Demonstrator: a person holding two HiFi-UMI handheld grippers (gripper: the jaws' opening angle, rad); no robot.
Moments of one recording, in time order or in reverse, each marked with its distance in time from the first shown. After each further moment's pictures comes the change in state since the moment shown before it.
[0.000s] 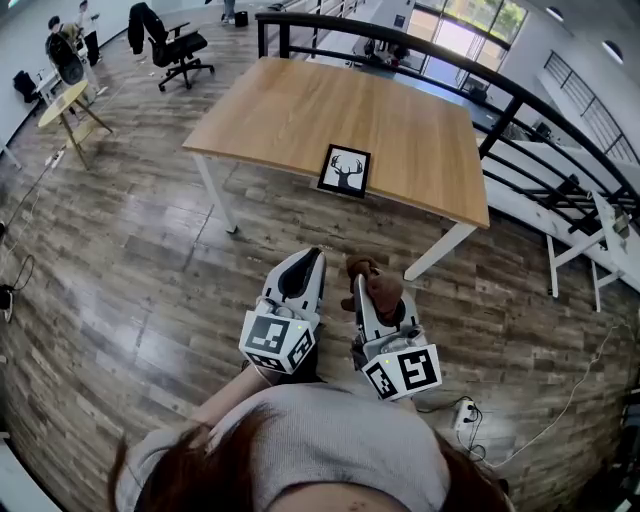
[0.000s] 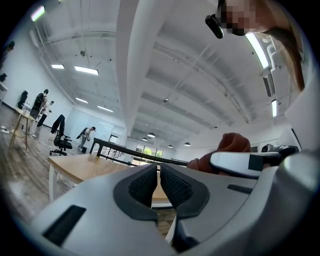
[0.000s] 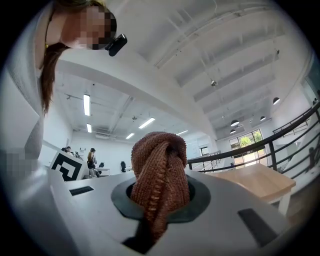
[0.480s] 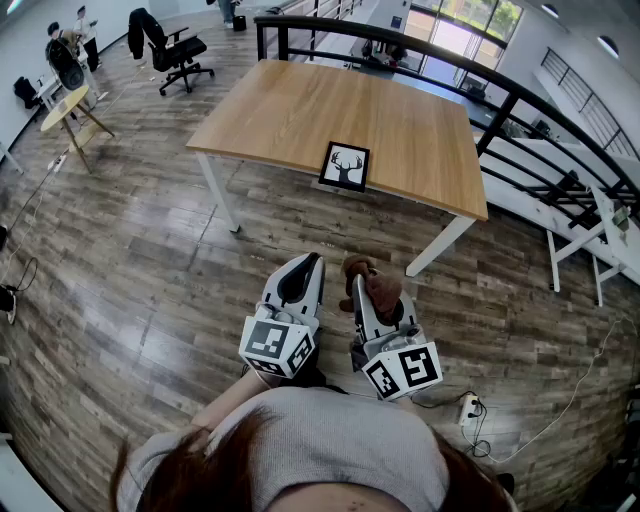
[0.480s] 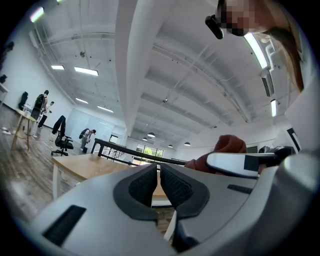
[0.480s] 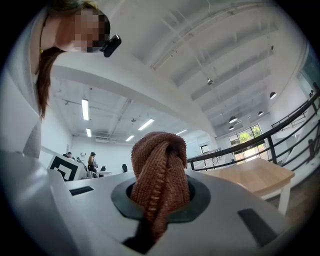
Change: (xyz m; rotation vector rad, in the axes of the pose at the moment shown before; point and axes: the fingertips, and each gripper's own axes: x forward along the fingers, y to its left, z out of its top) left arm -0.040 -0.016 0.002 0.000 0.007 0.012; right arm -0.026 0.024 0.001 0.059 0.001 0.008
